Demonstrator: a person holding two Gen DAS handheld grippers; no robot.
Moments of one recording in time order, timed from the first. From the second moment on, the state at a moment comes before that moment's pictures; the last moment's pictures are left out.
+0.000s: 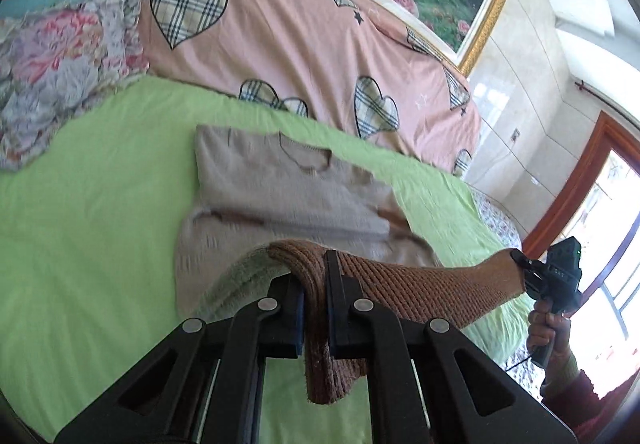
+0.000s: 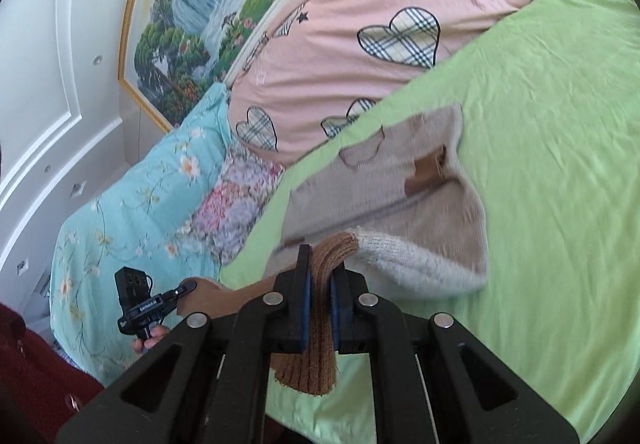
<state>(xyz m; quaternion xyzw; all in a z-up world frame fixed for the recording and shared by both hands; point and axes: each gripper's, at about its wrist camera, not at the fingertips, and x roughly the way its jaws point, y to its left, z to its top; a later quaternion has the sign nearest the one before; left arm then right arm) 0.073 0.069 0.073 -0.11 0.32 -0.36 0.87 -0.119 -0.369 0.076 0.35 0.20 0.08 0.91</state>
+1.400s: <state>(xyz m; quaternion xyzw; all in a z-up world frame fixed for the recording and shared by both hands) 0.319 -0.027 -0.025 -0.09 0.43 -0.25 0.86 0.145 -0.483 0.002 0.33 0.29 -0.10 0.89</state>
